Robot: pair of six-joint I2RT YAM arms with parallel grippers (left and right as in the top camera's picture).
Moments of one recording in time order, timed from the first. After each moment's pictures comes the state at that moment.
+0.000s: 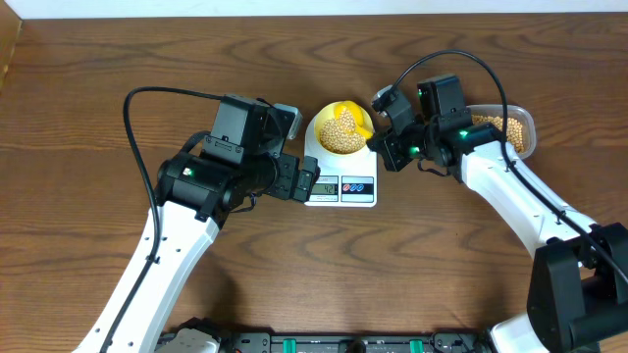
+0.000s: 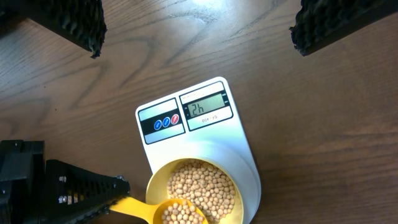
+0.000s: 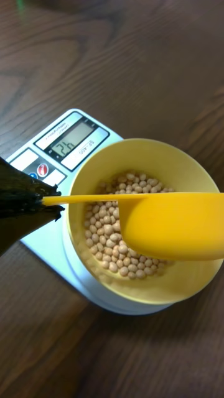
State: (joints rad) left arm -0.37 1.30 1.23 -0.95 0.23 -0.10; right arm 0.32 1.69 1.14 -0.41 -0.51 -0.14
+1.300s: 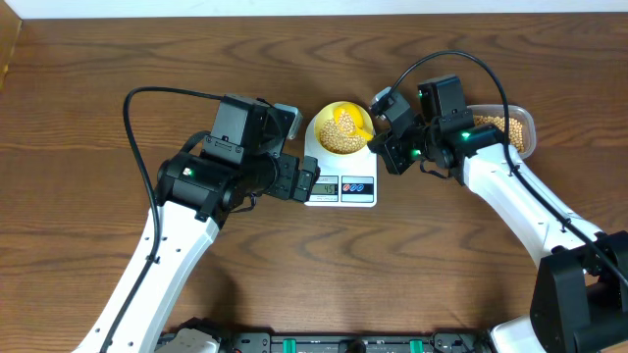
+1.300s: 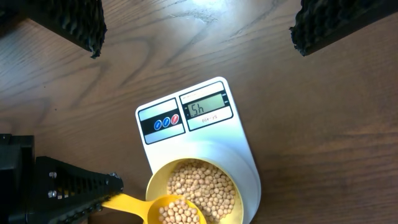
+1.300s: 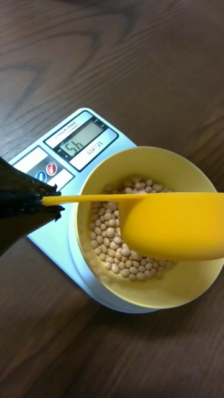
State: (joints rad) left arm -0.37 1.30 1.23 -0.95 0.23 -0.10; right arm 0.33 1.66 1.14 -0.45 -0.50 -0.22
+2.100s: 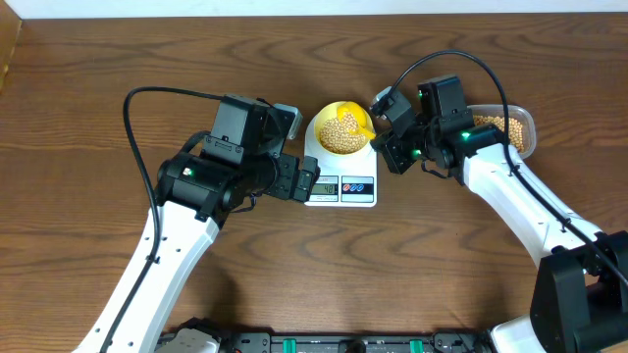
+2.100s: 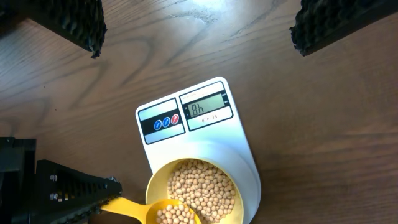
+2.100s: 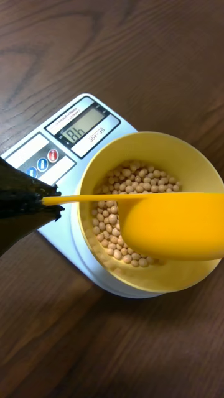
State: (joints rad) left arm -0.37 1.30 1.23 -0.95 0.23 -0.10; right arm 0.33 1.66 1.14 -0.44 -0.45 -0.23
